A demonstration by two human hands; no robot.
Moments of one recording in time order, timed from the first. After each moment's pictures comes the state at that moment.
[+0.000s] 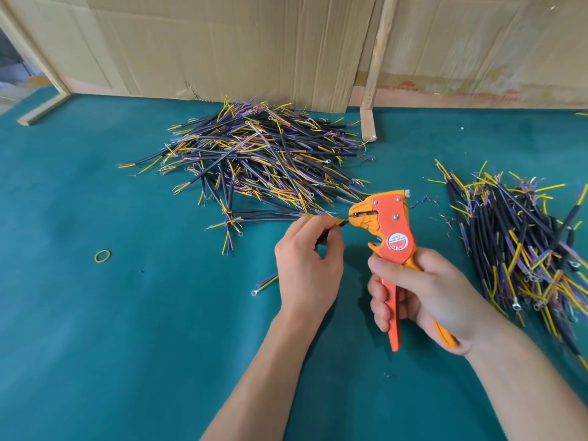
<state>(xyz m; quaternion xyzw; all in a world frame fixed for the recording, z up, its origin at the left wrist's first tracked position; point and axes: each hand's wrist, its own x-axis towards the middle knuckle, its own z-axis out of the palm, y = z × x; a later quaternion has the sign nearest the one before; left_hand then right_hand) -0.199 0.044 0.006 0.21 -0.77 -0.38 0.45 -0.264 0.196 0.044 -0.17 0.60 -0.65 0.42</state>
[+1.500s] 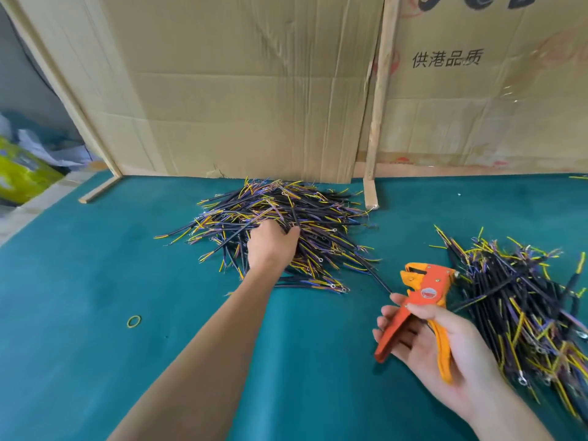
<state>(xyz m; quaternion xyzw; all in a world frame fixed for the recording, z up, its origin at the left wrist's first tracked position) -0.260 -0.076 0.075 0.45 -0.82 -0.32 0.18 -0.285 0.192 0.033 0.02 0.37 -0.83 0.41</state>
